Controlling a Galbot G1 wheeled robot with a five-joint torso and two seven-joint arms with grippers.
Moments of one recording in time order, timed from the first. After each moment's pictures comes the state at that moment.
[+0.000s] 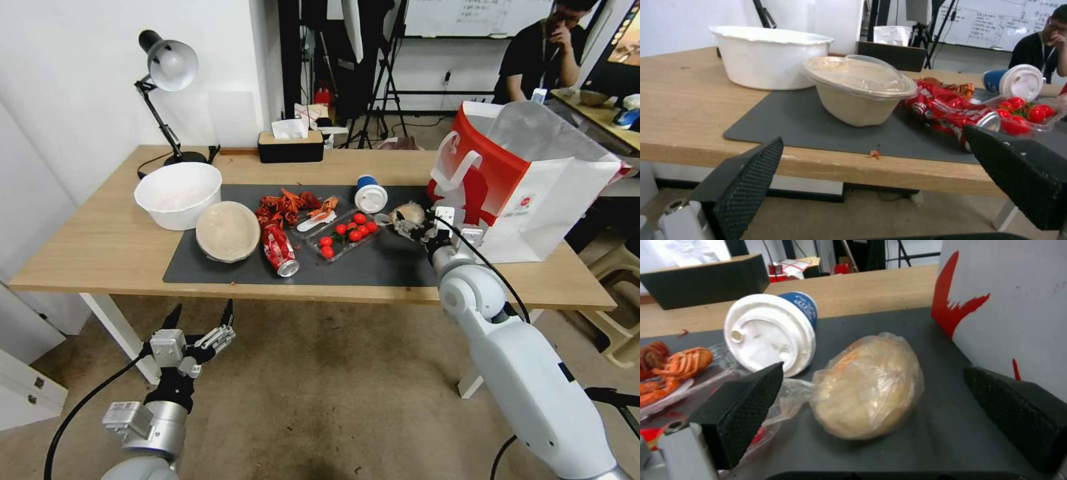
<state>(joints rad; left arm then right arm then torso) 1.79 -1.53 -0.65 -2.23 -0.30 -0.01 0.11 -0.84 1.13 0.23 1.74 0.70 -0.42 0.42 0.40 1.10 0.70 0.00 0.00</state>
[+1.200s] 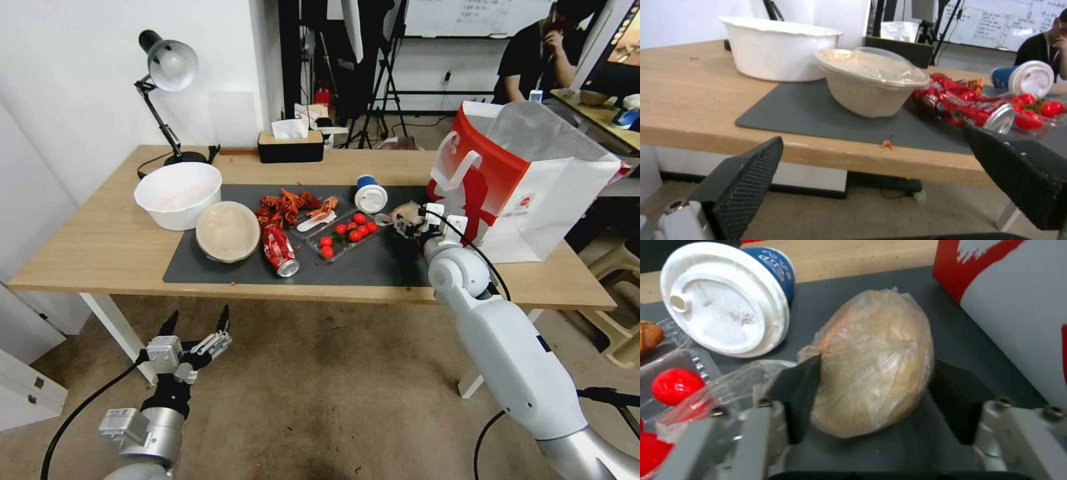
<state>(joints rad) 1.79 -1.51 -0.66 -2.20 -0.33 -0.03 0.11 -0.75 1.15 0.20 1.63 0.77 -0.52 0.46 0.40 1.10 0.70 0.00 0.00</state>
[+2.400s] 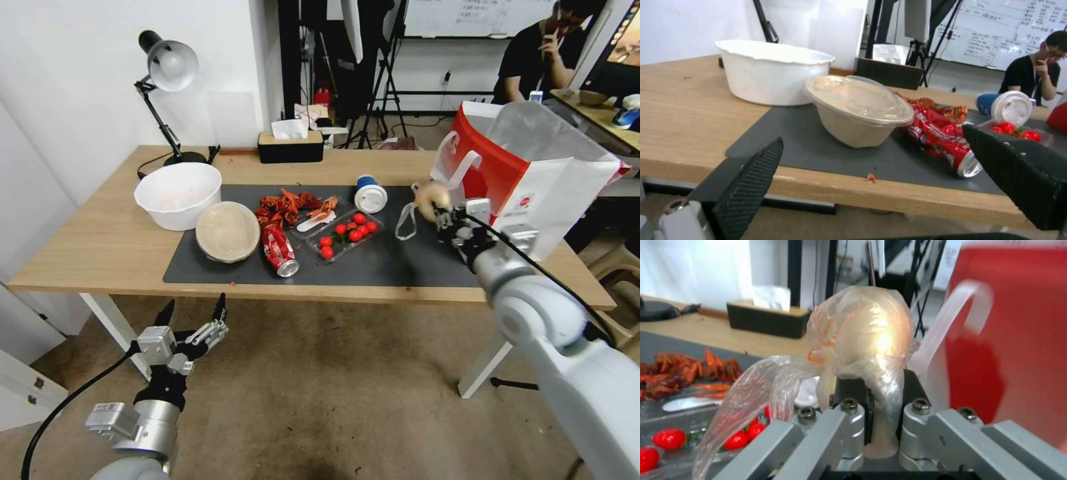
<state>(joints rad) 1.80 -1.49 -0.66 -2.27 -0.39 -0.02 0.10 -1.13 0.87 0.48 2.19 0.60 -0.44 0.20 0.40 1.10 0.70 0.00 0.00</state>
